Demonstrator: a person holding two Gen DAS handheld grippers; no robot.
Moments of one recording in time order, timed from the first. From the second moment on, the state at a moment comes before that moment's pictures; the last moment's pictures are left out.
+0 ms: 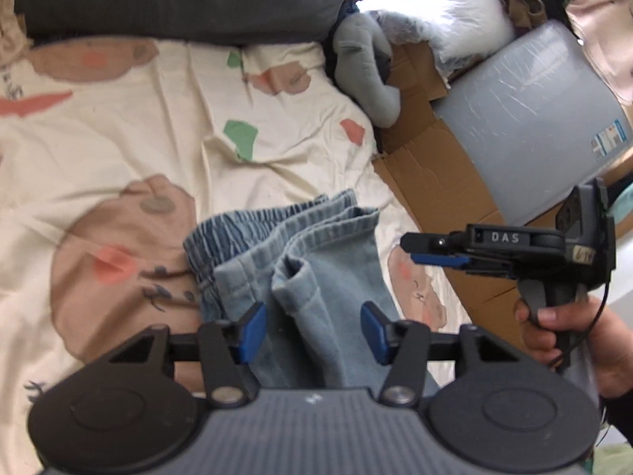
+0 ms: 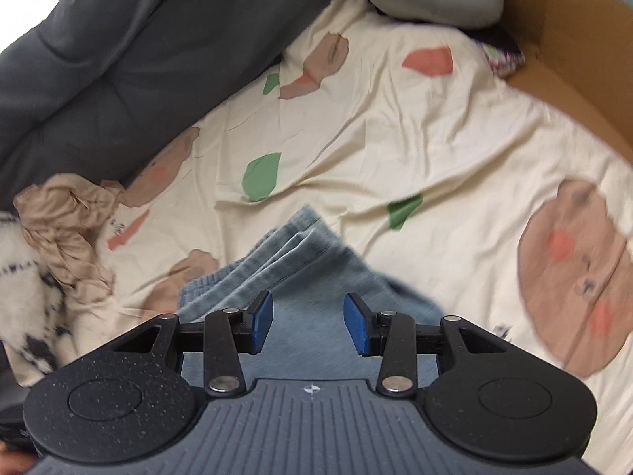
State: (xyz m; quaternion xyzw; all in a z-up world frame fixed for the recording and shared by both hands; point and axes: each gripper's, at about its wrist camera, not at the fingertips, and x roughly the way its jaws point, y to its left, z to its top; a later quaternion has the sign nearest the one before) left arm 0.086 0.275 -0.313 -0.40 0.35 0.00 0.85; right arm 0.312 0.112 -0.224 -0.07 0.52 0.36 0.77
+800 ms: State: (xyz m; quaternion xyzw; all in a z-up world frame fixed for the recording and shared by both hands) left arm 0.090 0.285 -0.308 -0.43 0.33 0.04 0.84; right arm 0.324 0.154 -0.243 -0.28 0.40 0.44 0.76
